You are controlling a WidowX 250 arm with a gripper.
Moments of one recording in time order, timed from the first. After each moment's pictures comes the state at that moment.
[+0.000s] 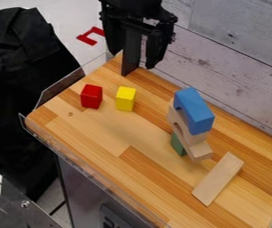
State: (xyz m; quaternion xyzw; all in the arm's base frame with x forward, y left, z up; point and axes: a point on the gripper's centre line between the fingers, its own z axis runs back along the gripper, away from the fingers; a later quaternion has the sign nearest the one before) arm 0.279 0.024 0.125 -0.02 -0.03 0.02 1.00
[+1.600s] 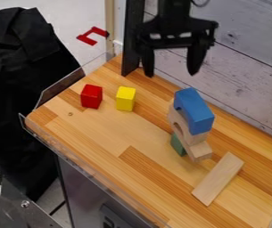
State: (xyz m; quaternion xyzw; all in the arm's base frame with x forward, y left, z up) arm 0.302 -0.022 0.107 -0.03 -0.08 0.37 0.92
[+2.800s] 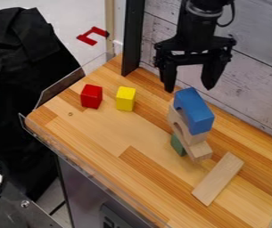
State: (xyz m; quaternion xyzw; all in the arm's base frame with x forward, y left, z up) arm 0.314 -0.044 0.088 -0.01 -0.03 0.41 0.91
